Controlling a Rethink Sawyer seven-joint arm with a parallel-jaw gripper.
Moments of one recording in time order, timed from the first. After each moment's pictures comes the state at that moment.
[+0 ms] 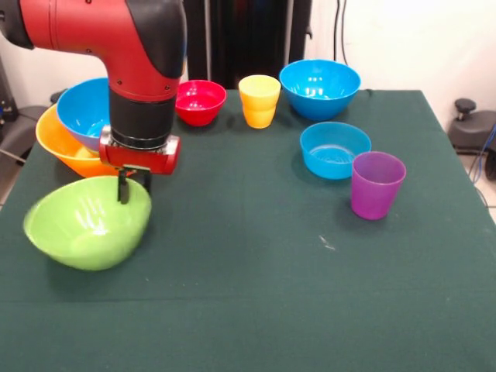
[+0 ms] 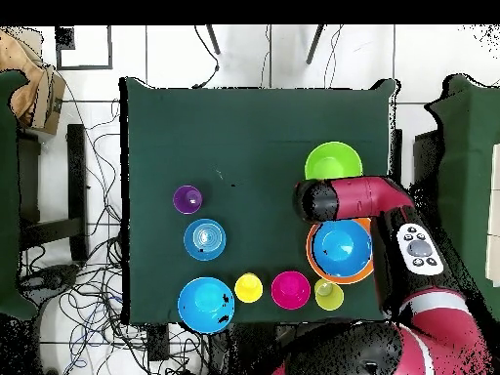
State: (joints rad) arm -0.60 -0.45 0.26 1.45 -0.71 0.55 1.89
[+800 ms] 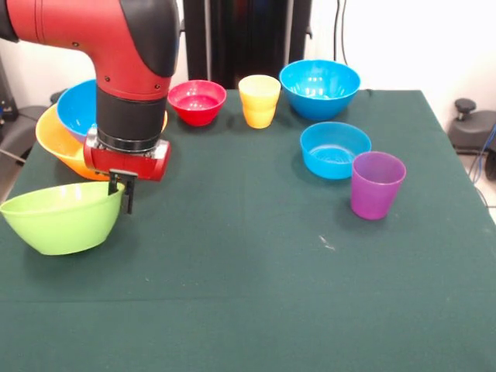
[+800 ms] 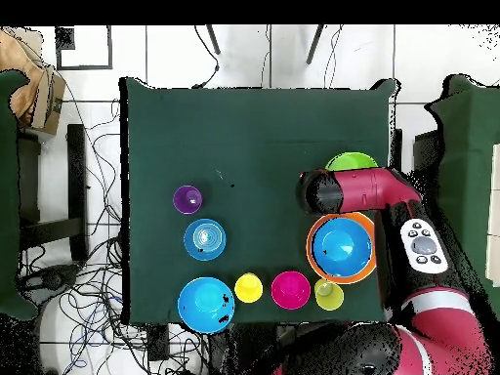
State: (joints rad) arm -0.60 -0.46 0.27 1.41 -0.72 0.53 1.89
